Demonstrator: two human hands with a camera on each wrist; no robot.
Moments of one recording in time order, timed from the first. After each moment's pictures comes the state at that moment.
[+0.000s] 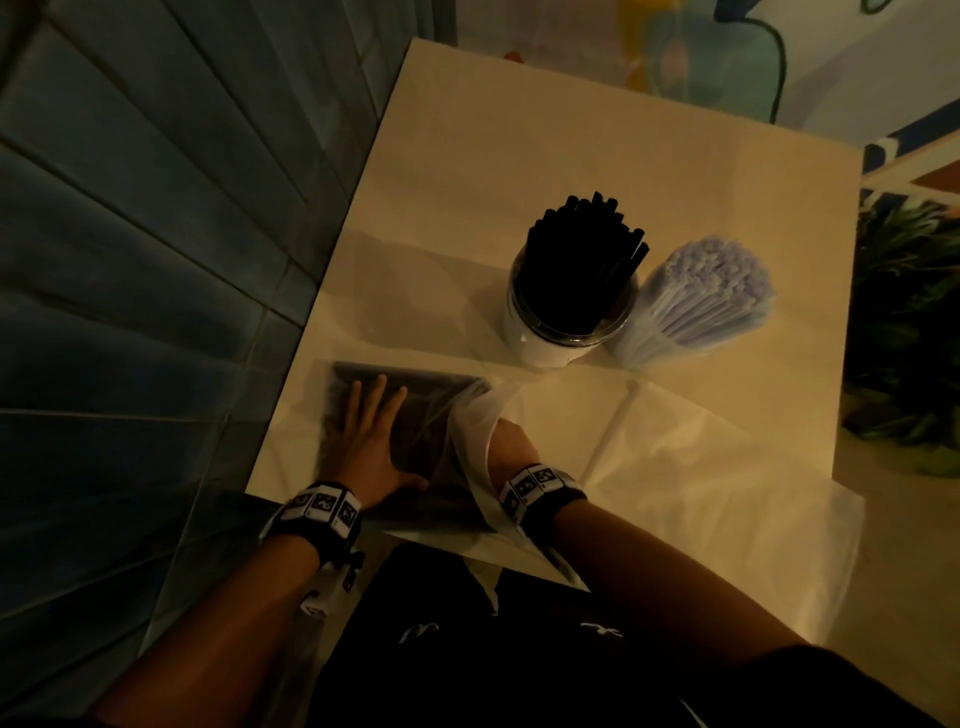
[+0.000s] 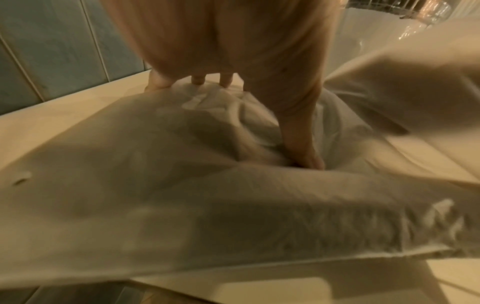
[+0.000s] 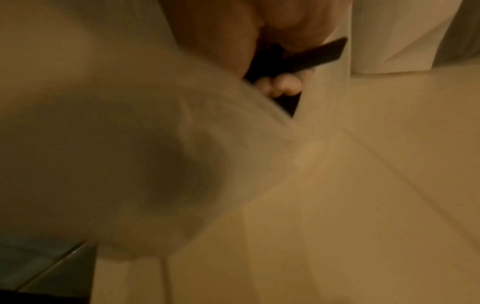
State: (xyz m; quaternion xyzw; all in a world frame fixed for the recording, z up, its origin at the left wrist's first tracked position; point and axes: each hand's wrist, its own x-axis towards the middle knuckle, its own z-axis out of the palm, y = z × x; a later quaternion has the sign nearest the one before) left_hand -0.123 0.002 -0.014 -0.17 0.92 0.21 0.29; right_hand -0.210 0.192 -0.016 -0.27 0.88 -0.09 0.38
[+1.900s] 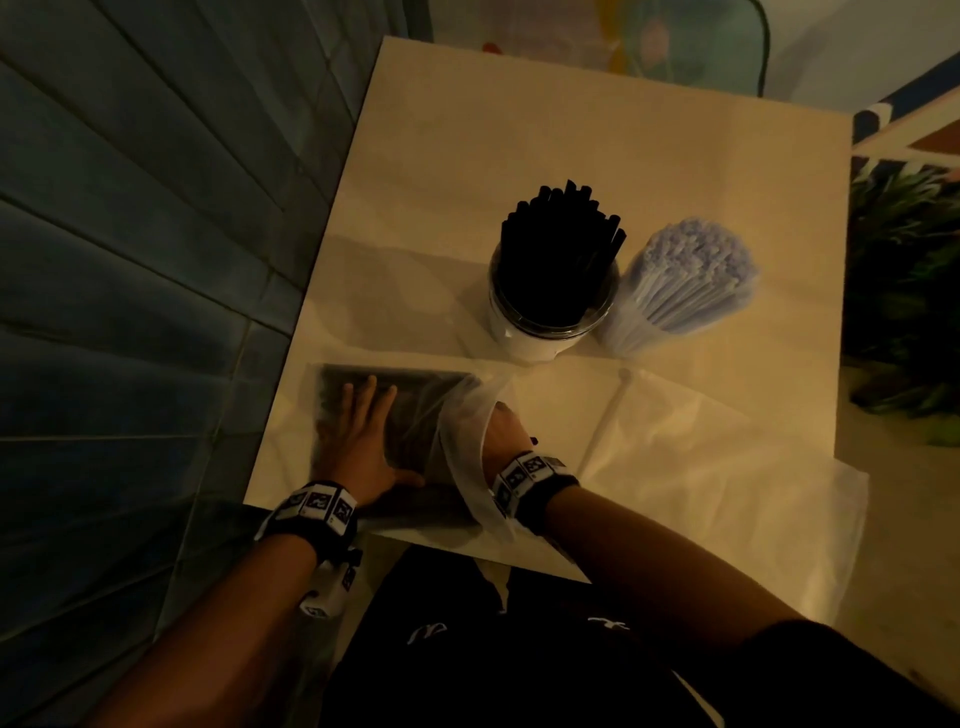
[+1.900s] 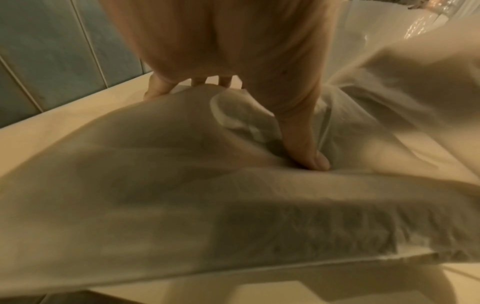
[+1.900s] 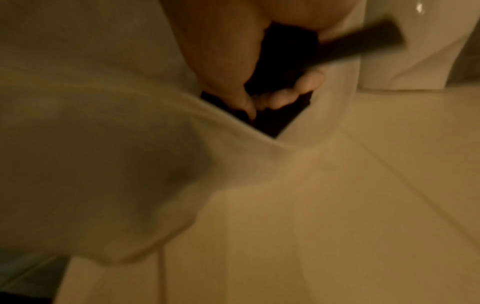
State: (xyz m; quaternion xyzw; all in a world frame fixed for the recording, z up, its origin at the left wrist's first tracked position) left_hand -0.132 0.003 -0.015 -0.18 0.91 0.21 0.30; right_hand -0.221 0.195 0.013 -0.37 0.87 -0.07 0.32
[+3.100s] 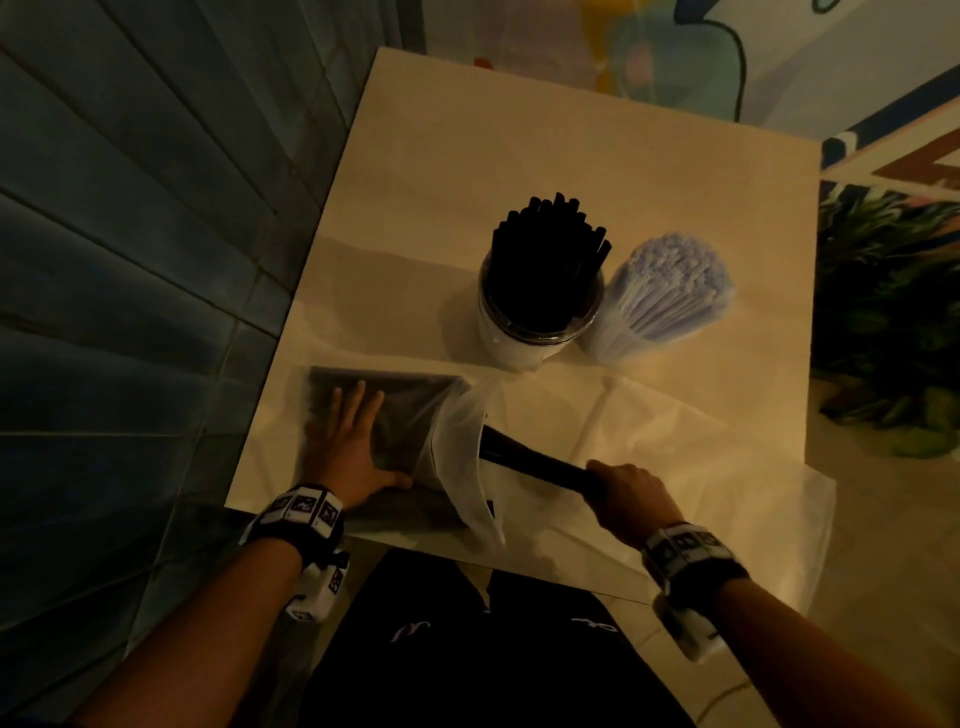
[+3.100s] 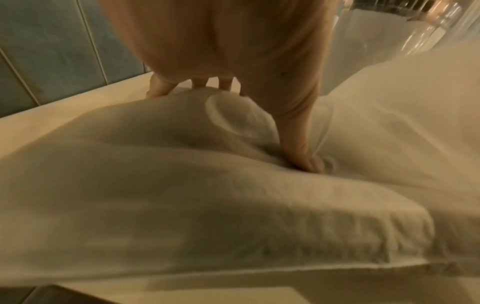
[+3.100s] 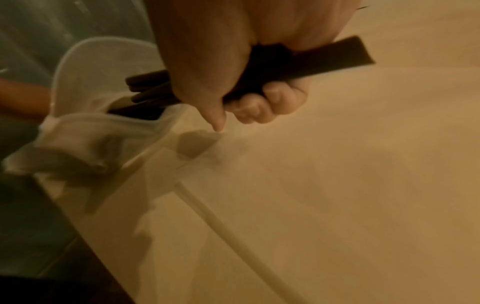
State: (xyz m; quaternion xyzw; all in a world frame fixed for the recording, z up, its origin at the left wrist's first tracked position) left_hand -0.129 0.001 -0.028 -0.18 0.91 0.23 0.29; right_hand -0.209 0.370 0.017 -0.18 0.90 -0.05 0.40
